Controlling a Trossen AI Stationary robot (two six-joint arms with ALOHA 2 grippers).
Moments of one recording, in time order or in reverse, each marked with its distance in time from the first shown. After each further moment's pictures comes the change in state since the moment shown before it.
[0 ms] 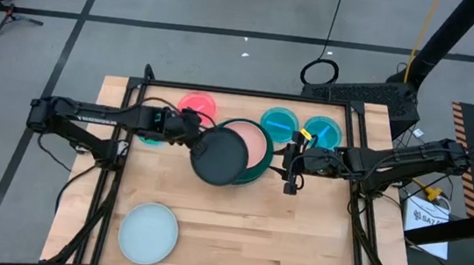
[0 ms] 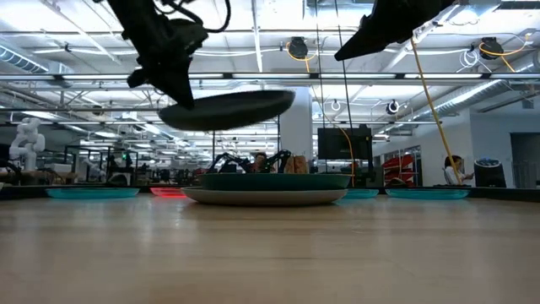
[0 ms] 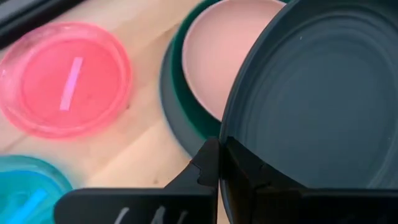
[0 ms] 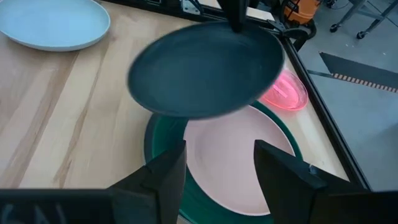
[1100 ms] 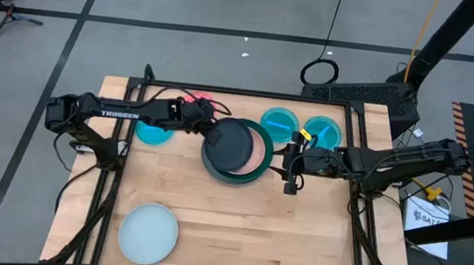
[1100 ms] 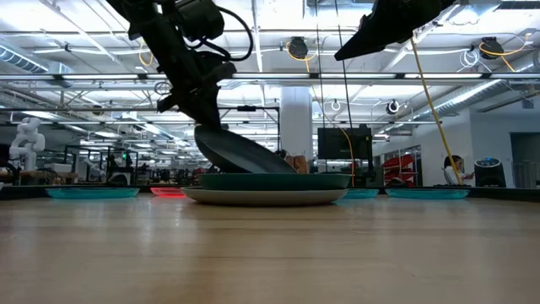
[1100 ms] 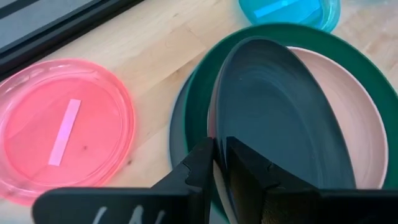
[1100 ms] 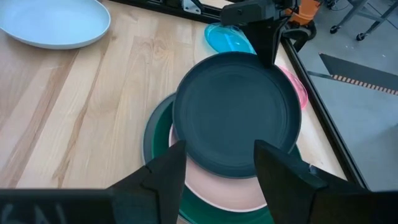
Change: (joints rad) left arm 0.164 0.166 0.001 0.238 0.053 0.130; right arm 0.000 0.000 0.000 0.000 0.000 -0.011
